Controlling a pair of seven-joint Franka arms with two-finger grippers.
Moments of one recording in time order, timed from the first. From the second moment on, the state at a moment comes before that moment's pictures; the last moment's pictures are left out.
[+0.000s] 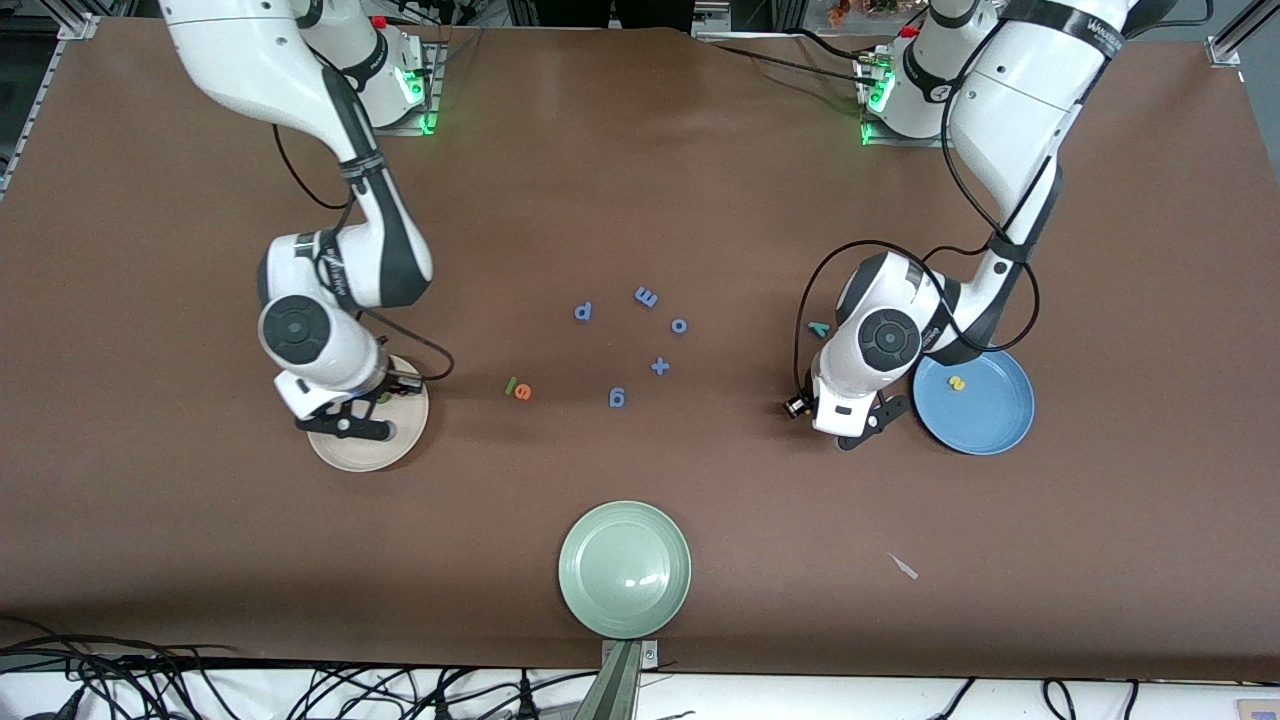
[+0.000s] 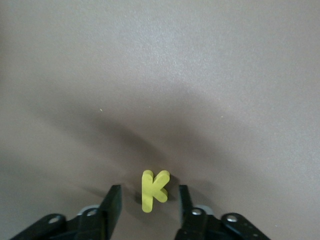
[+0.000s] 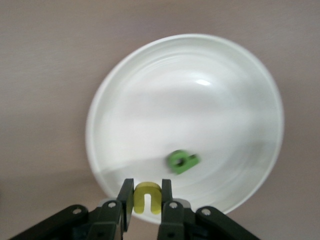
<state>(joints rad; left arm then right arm) -0.17 0.68 -0.23 -1.78 0.11 2.38 -1.05 0.47 0.56 -0.28 -1.79 0.07 2.22 0.29</state>
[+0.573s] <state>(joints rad) -0.16 0.69 -0.22 -1.77 0.11 2.39 -1.07 0.47 0.56 -0.24 -1.79 0.16 2.22 0.33</state>
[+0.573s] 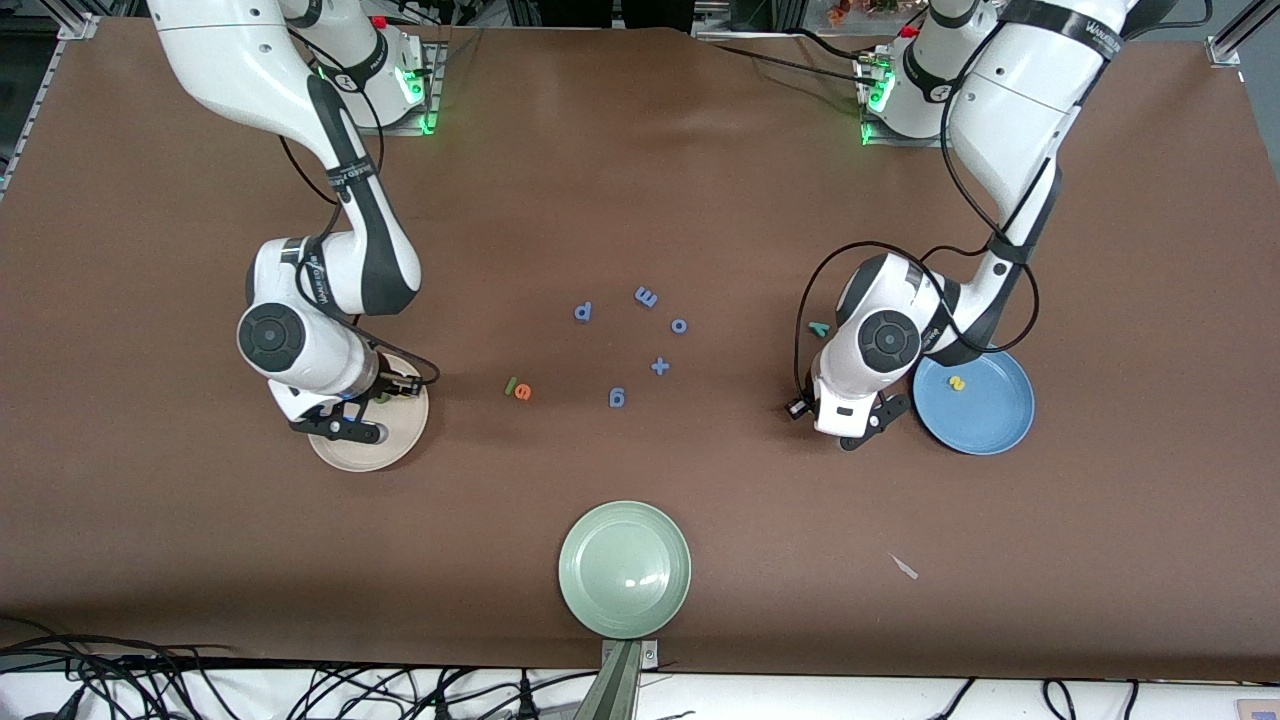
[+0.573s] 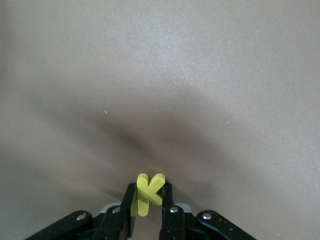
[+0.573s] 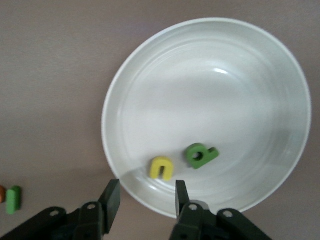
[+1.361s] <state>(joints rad) -0.01 0.62 -0.21 -1.68 0.12 2.16 -0.92 0.50 0.61 -0.09 -1.76 0.16 2.32 0.69</state>
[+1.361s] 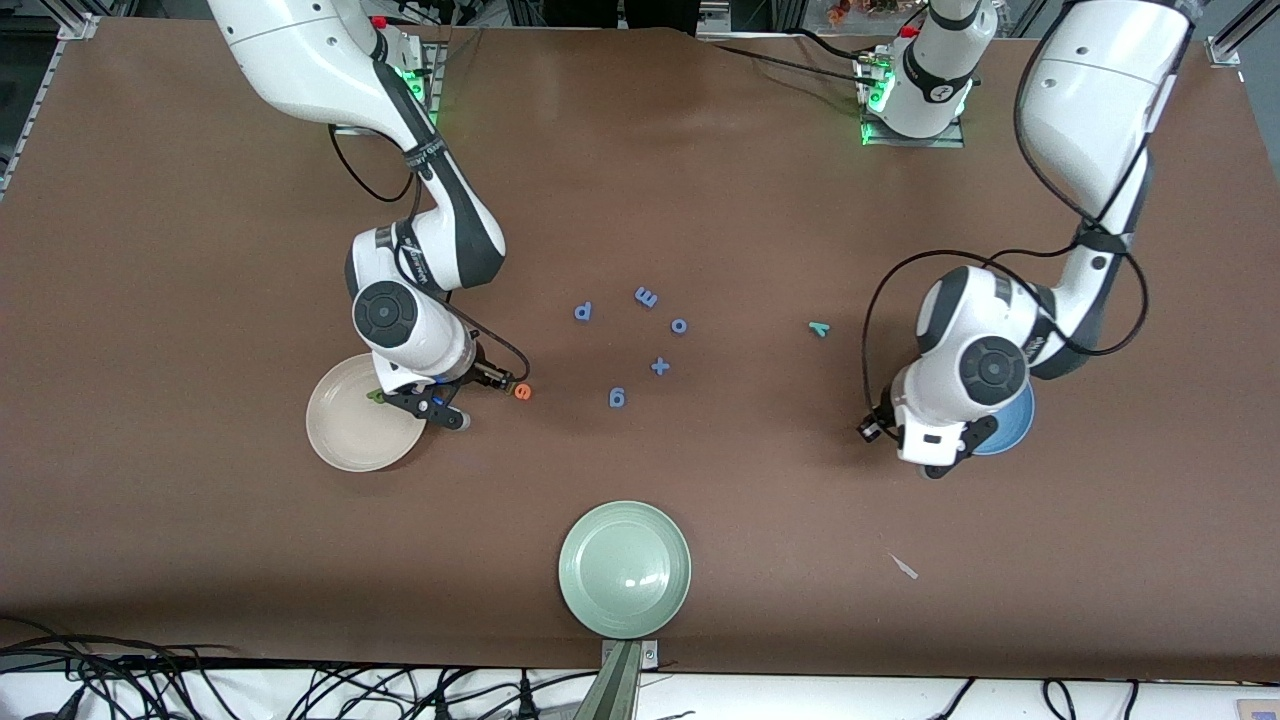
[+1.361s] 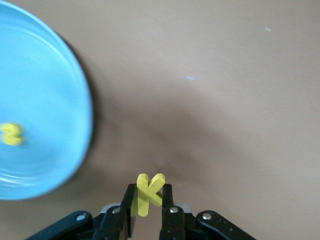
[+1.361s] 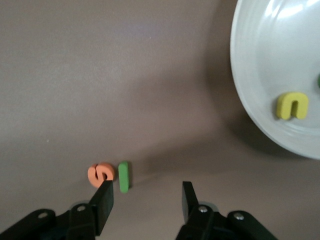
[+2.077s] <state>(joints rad) 0.22 0.59 -0.21 -1.81 0.12 2.19 -0.55 0.53 0.67 -0.08 -1.77 0.16 2.38 0.72</state>
